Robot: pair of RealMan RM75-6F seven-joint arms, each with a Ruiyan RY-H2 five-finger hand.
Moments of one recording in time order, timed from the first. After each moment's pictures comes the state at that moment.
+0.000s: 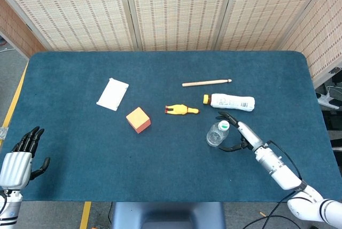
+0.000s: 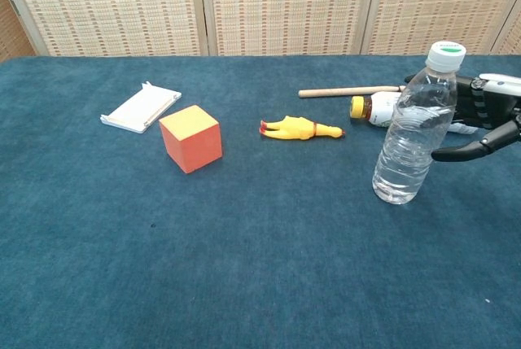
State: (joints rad) left arm -0.11 -1.26 -0.06 -1.48 1.53 1.54 0.06; right arm 0.53 -1.38 0.03 -1.26 -1.62 1.02 1.06
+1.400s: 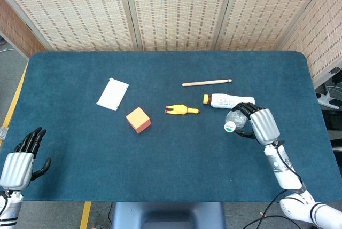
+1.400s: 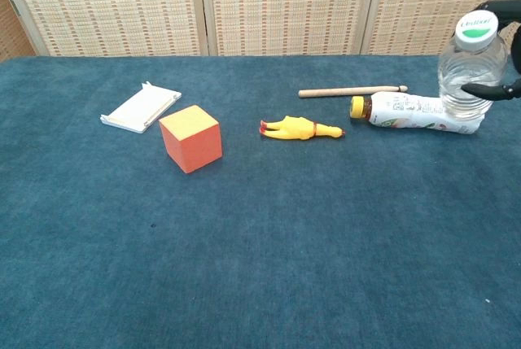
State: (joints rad) left arm -0.11 -1.25 -0.05 -1.48 1.55 1.54 0.06; right arm 0.46 -1.48 0.12 -1.17 -1.58 1.40 0.40
